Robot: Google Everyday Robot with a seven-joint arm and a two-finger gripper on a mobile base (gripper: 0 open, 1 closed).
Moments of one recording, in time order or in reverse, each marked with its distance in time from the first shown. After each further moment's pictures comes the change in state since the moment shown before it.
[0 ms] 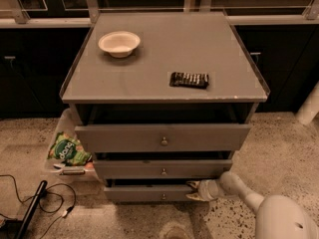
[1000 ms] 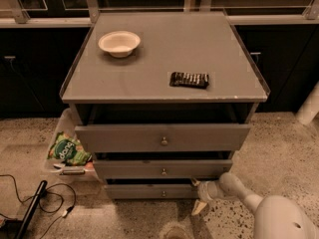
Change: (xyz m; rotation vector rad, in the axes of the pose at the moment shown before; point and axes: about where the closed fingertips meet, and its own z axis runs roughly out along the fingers) arm 0.002 0.002 0.003 -0.002 -0.001 0.000
